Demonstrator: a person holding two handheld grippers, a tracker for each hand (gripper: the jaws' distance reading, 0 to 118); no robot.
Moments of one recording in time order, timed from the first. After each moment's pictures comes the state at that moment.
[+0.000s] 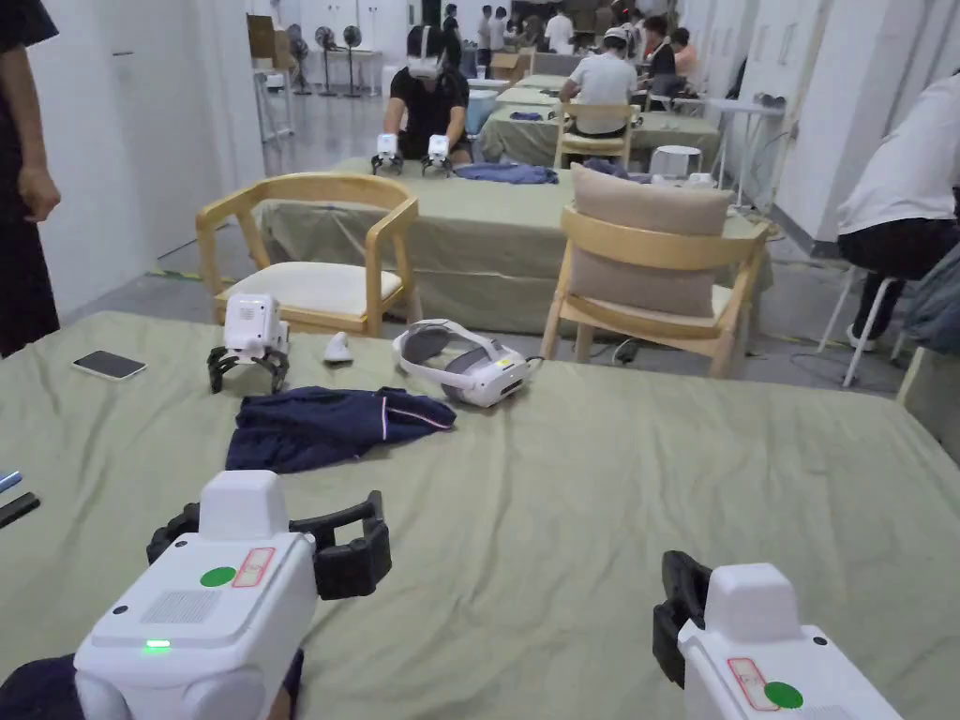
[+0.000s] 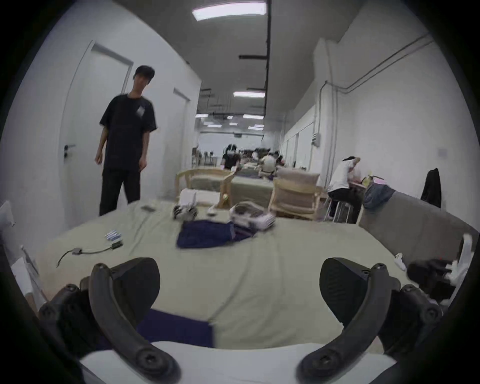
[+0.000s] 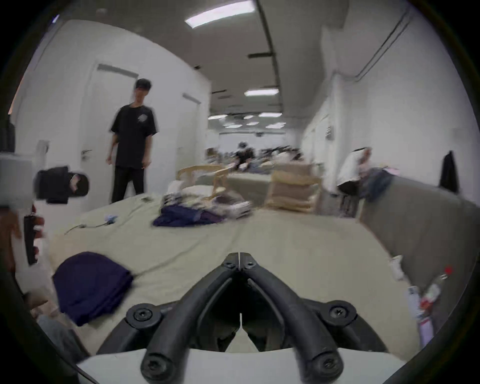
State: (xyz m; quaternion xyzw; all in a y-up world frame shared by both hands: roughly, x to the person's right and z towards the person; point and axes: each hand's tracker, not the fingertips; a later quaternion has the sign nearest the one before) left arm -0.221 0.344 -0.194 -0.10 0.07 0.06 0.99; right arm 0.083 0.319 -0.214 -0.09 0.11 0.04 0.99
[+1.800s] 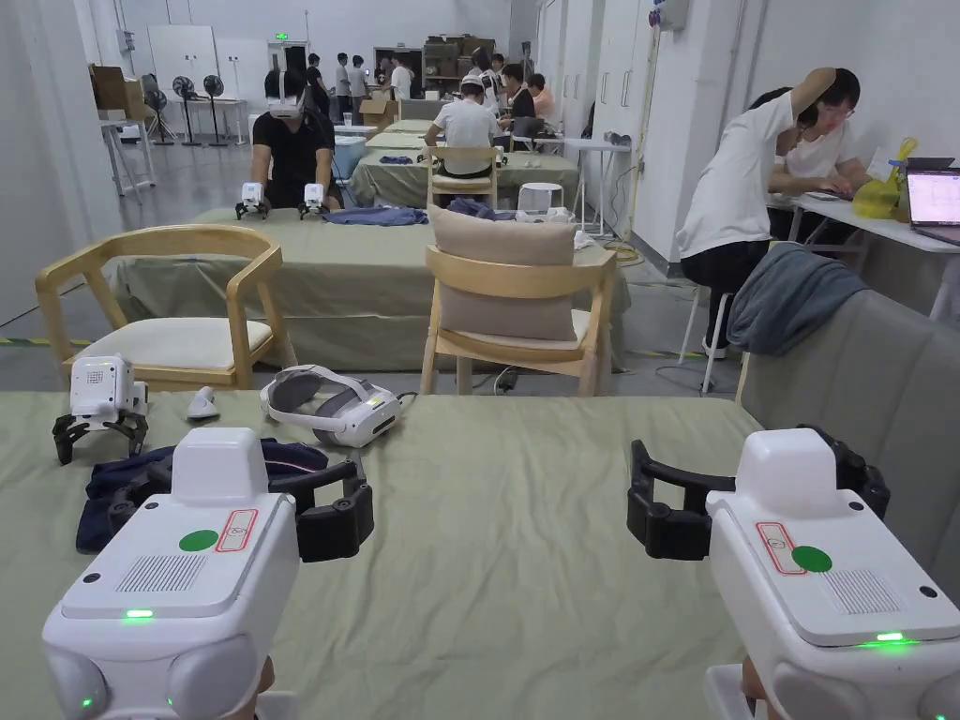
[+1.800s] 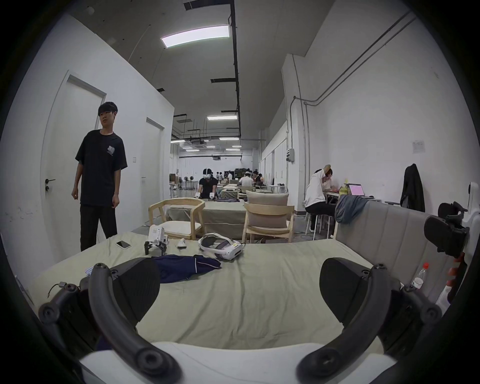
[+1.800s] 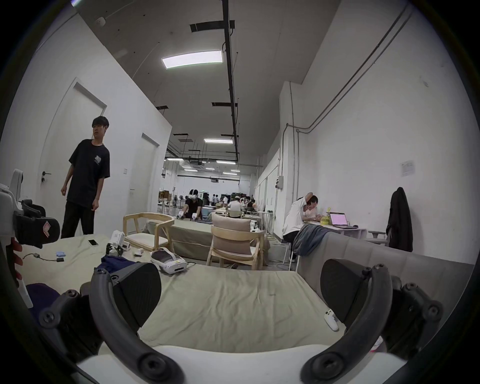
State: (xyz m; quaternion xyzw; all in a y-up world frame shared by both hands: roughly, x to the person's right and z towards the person) left arm -0.148 0.405 -0.201 -0.05 0.02 0.02 1.00; right arm 0.172 0.400 -0.209 0.04 0.01 0.05 1.00
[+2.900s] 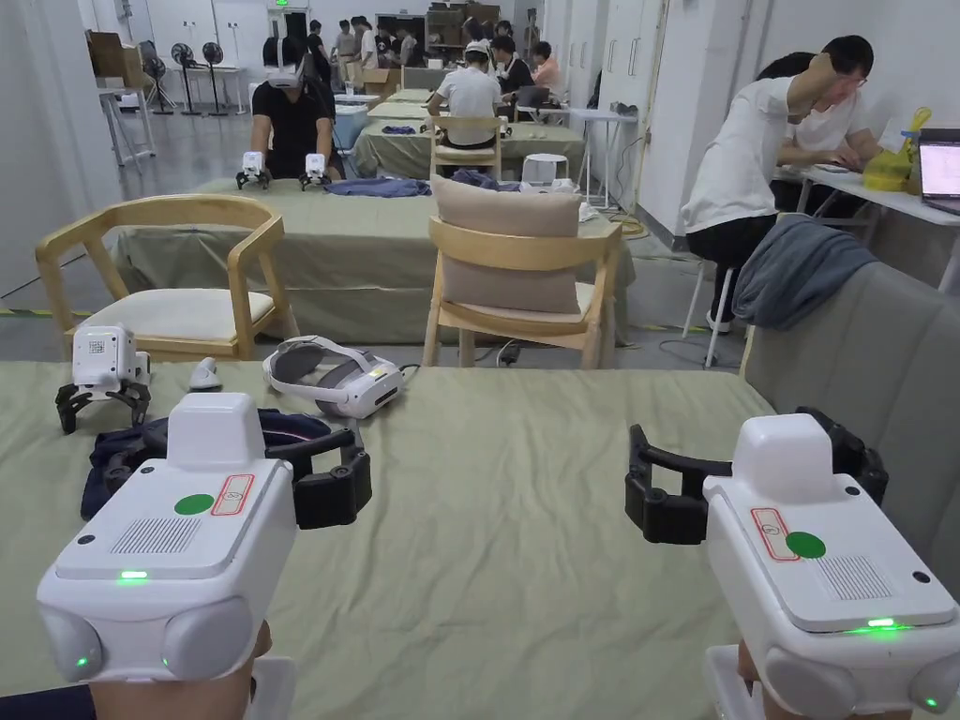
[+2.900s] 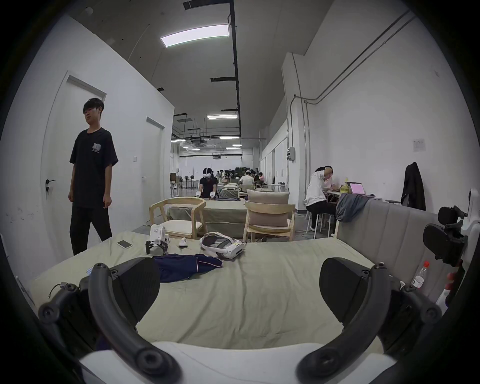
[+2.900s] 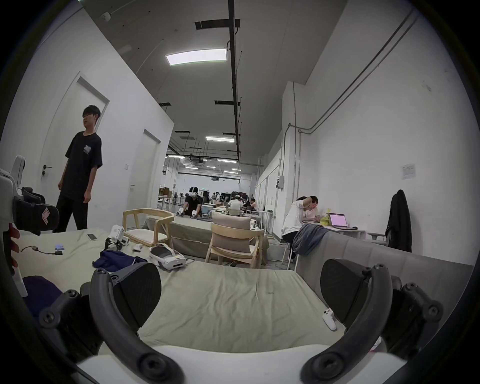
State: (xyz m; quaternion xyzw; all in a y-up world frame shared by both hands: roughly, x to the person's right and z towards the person) left arm -0.149 0.404 -0.202 -0.05 0.02 0.01 1.00; right arm 0.170 0.389 -0.209 0.03 0.01 0.06 1.00
